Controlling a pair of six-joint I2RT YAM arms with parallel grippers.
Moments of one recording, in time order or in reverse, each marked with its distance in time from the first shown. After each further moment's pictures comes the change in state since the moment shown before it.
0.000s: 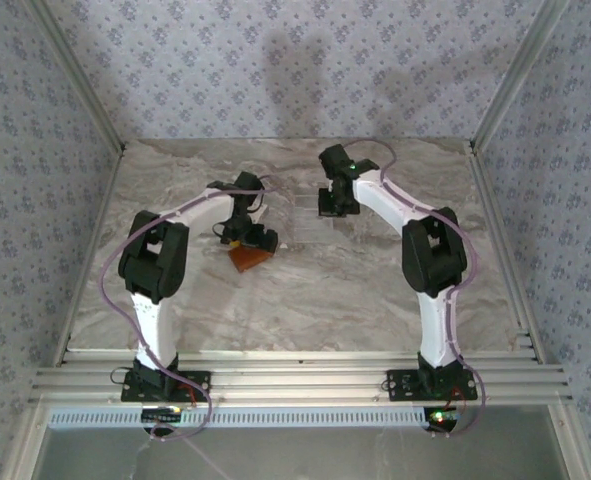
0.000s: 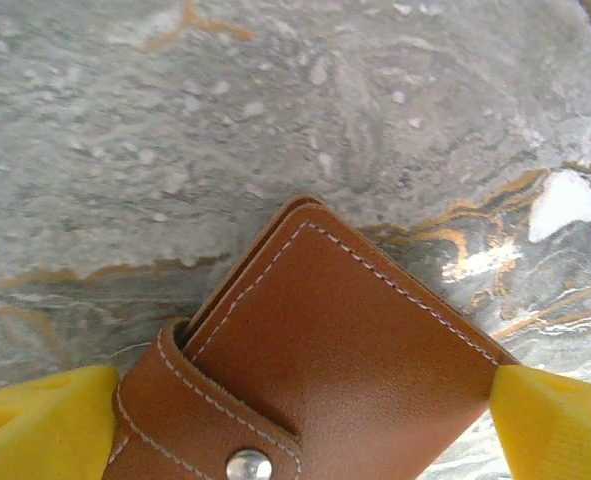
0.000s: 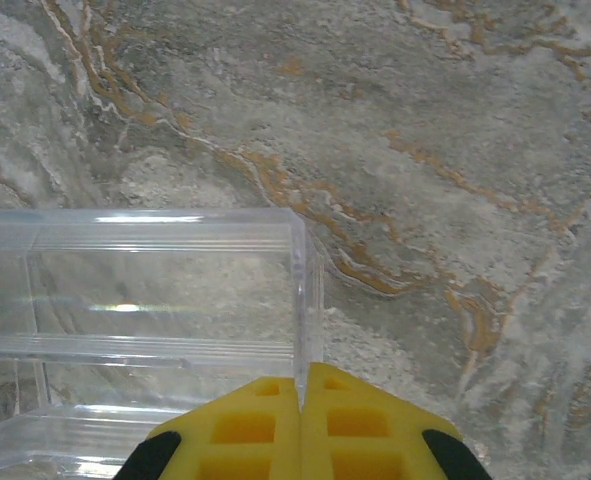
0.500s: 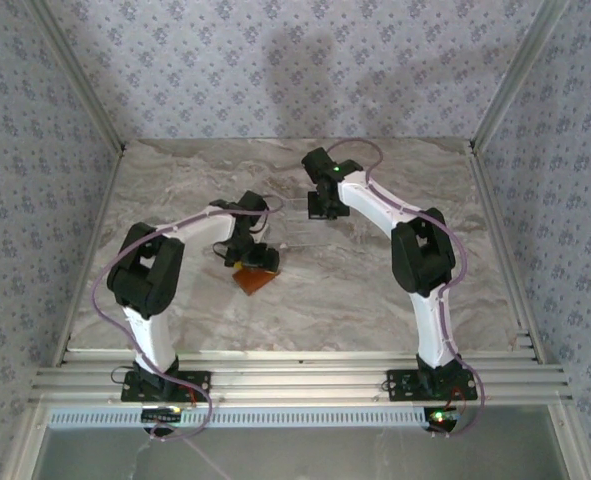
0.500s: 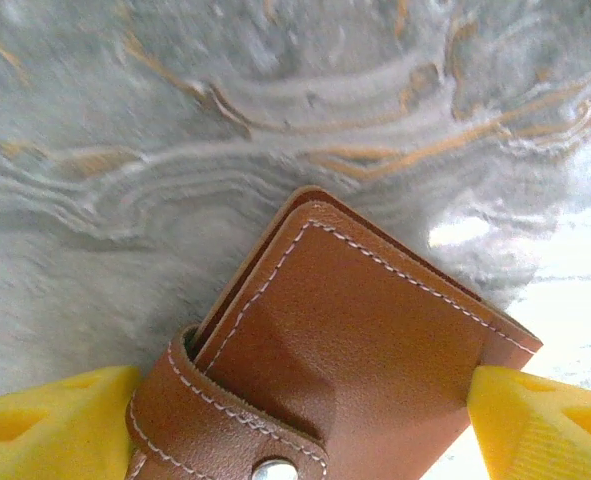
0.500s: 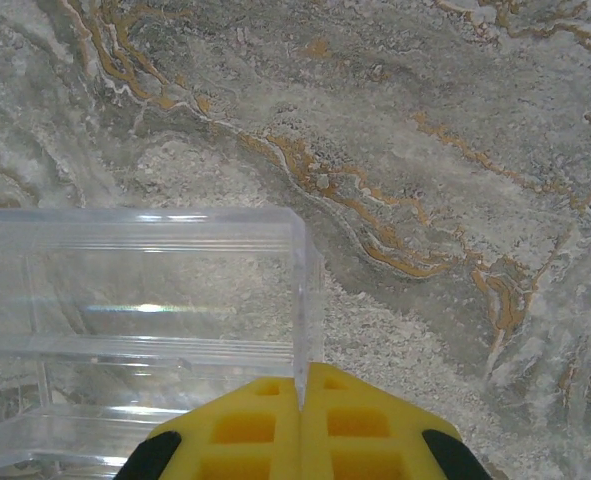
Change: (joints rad) left arm -0.087 -0.139 -0.214 0.042 0.032 -0.165; right arm 0.069 0.035 0.062 -0.063 0.098 0.061
